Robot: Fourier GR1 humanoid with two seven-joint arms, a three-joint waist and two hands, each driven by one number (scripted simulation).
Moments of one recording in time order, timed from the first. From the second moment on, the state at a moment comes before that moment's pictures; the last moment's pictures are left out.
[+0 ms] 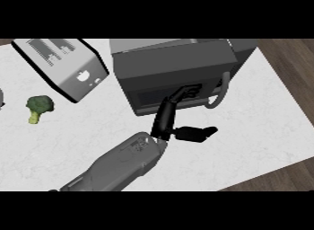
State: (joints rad) left arm -0.79 0.00 -0.89 -0.86 0.74 0.68 -0.48; right arm 0.21 -0.39 -0.29 -1.99 -0.10 0.42 -0.49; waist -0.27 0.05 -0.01
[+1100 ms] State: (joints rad) left arm -0.83 0.00 -0.88 -0.85 0.94 0.75 -0.62; right arm 0.02 -0.51 -0.35 -1.96 -0.02 0.37 -0.46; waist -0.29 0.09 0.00
